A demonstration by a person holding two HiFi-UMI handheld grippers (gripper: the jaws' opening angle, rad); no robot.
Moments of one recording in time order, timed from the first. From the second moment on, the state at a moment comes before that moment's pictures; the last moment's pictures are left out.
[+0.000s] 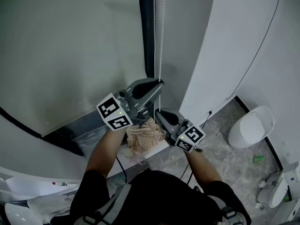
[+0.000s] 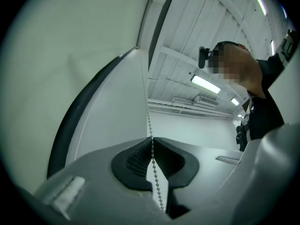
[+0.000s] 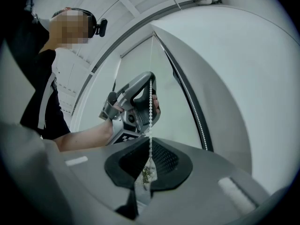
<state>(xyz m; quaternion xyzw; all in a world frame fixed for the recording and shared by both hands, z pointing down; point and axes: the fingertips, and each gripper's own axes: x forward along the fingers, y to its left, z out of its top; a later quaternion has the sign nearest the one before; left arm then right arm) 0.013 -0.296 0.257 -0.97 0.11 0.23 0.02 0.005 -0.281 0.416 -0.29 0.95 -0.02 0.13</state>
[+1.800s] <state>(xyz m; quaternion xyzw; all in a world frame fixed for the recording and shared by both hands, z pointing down) 0.001 -0.281 0.406 -0.96 0.22 0.16 -0.06 -0.006 -0.301 0.257 -0.27 0.94 0.05 0.21</state>
